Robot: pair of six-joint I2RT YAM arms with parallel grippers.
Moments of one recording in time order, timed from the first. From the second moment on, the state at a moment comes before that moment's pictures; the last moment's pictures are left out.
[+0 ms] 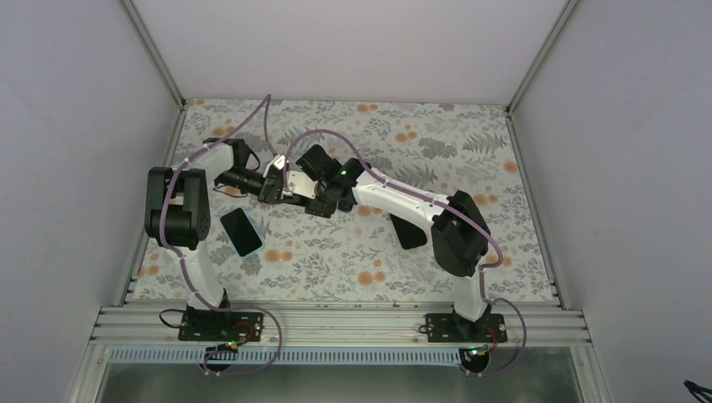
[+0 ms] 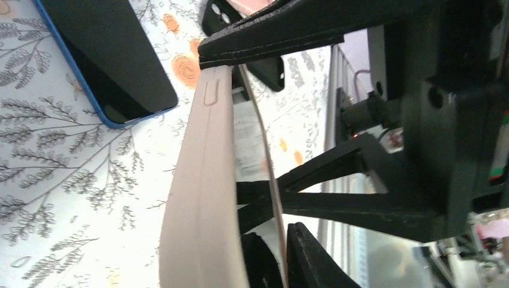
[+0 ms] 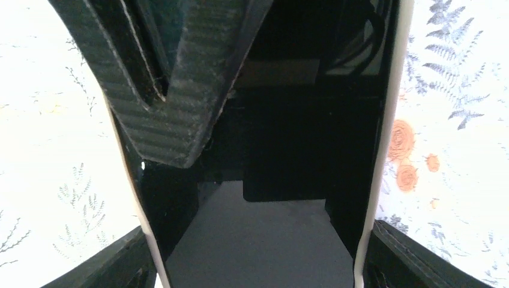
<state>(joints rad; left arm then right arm) -0.06 1.91 1.29 -1.15 1.15 0.87 0.92 1.97 1.66 -0.72 0.08 -0.56</state>
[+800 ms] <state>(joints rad) -0.22 1.67 1.44 -1.12 0.87 0.96 0.63 1.67 1.59 -0.91 -0.44 -0.73</state>
